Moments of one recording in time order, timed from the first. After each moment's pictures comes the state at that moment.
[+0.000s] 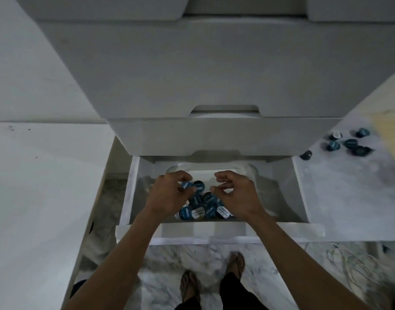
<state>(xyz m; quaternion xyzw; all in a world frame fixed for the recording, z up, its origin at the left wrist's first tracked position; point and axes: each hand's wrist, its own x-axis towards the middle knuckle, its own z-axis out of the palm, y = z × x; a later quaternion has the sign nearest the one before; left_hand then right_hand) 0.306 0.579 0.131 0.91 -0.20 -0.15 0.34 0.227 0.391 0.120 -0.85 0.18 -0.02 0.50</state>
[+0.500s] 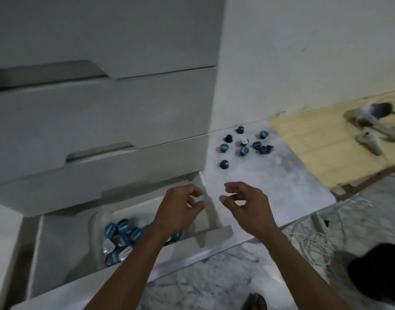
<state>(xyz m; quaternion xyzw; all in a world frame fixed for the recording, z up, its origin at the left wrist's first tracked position) 0.230 0.379 0.171 0.83 -0.34 -0.21 0.40 0.093 0.230 0.182 -0.82 0.30 -0.17 0.46</state>
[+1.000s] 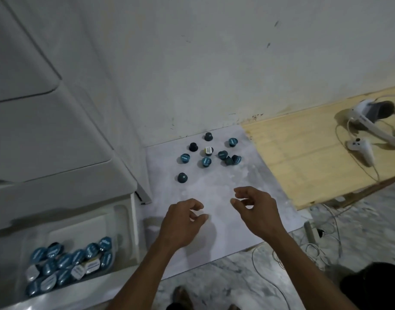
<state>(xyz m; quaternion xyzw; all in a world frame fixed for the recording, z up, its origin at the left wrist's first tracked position) 0.148 0.179 0.135 0.87 -0.27 -0.22 0.35 0.025 0.001 0.150 -0.82 0.33 -0.12 0.45</state>
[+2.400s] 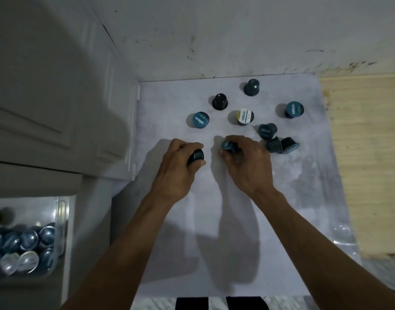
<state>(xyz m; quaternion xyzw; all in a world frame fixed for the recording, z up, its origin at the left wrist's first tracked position) 0.280 0.098 0.002 0.90 -0.20 -0.16 0.35 0.220 -0.076 -0.011 -0.91 0.17 -0.09 0.36</state>
